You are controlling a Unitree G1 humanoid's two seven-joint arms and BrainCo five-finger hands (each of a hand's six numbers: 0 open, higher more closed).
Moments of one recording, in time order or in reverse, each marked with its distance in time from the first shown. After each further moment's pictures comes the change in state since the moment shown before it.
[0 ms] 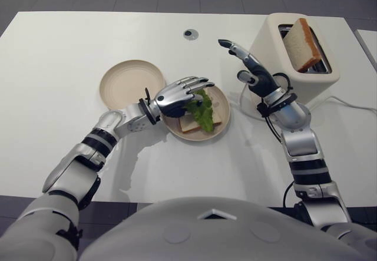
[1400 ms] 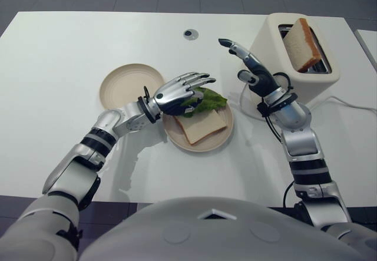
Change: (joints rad) left arm 0.004 -0.008 0.056 -0.052 -0.027 -0.046 0.045; right arm -0.002 -0.001 0.000 -0.003 0.003 0.000 -0.002
